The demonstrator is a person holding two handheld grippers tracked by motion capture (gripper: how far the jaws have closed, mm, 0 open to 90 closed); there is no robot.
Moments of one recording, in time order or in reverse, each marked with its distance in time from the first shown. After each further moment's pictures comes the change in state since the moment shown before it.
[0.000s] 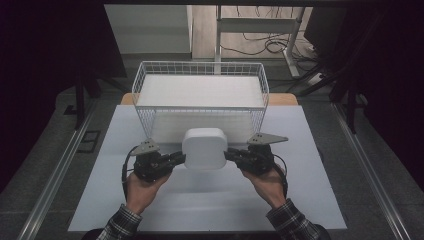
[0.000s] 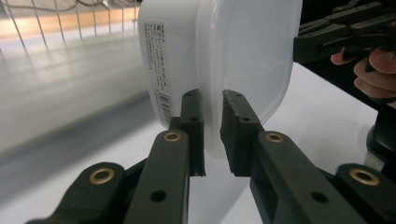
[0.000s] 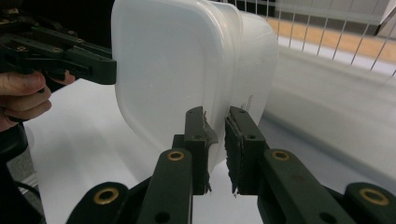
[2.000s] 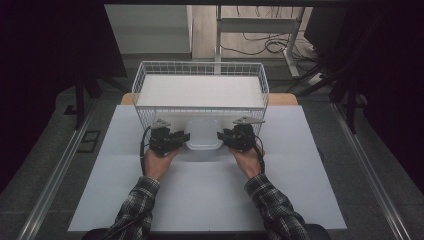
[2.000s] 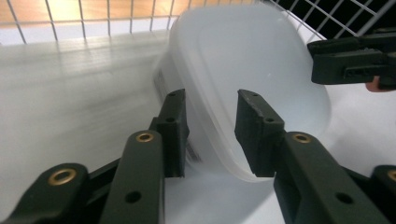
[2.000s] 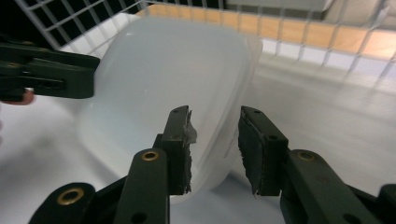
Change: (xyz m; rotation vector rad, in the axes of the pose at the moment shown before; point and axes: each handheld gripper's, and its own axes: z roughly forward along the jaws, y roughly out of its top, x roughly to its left) left arm 0.083 0.004 0.090 0.014 0.147 -0.117; right arm -0.069 -0.002 0.100 0.008 -0.182 0.083
